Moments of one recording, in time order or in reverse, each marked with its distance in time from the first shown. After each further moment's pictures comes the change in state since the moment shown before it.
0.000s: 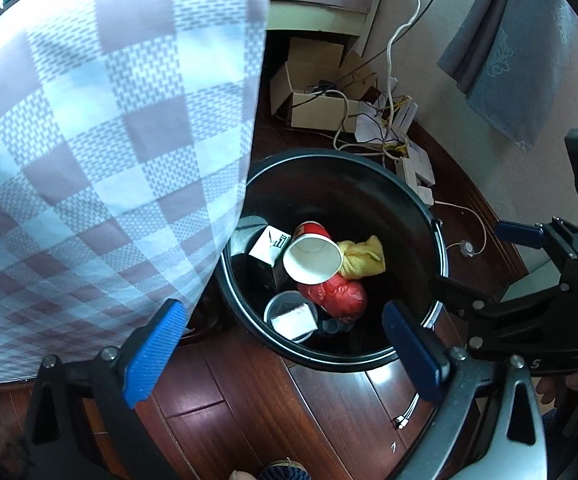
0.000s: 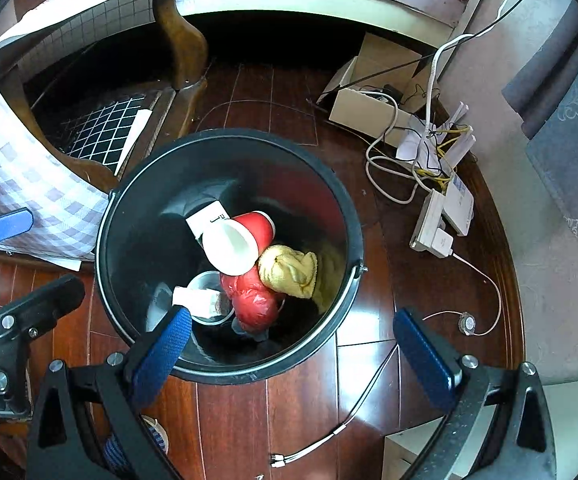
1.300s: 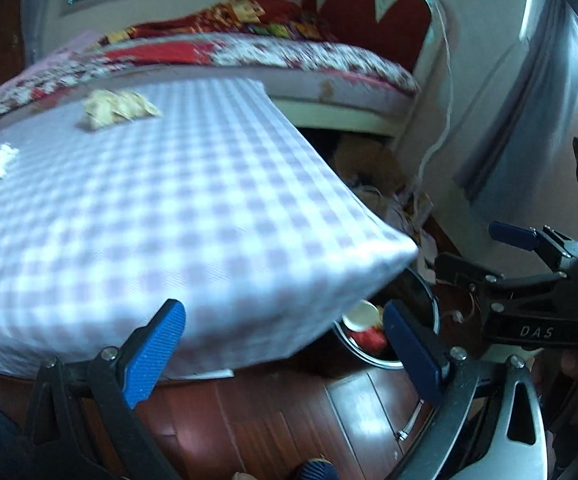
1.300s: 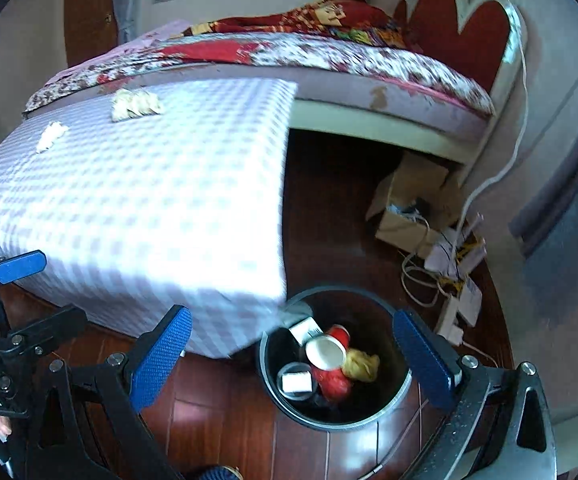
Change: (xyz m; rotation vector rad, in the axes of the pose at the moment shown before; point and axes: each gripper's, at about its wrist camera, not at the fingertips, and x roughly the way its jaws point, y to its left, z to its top) left arm -0.183 0.132 0.000 -0.140 -0.249 0.025; right arm -0.165 0.141 0.084 -0.074 -0.287 0.051
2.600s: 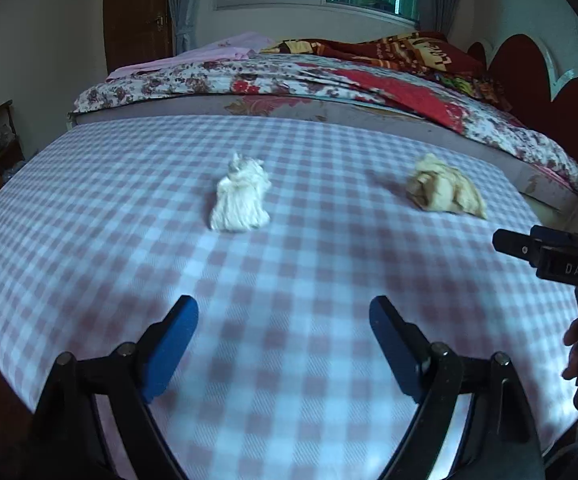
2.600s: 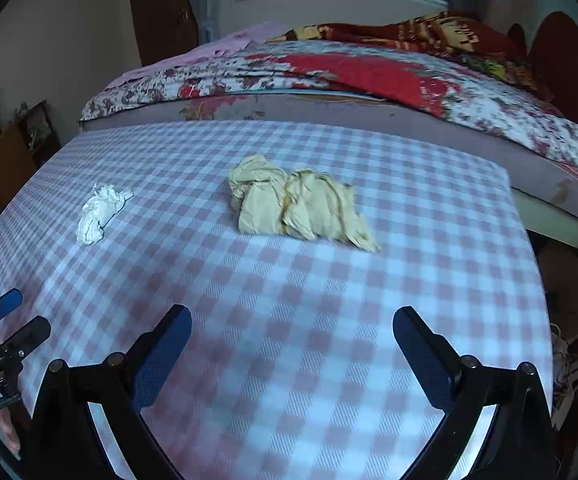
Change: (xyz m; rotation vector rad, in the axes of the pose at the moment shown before) left arm 0.009 0.305 0.079 -0.242 -0.094 0.430; right arm 0.170 0.222 0.212 -0.109 -0.020 0.281
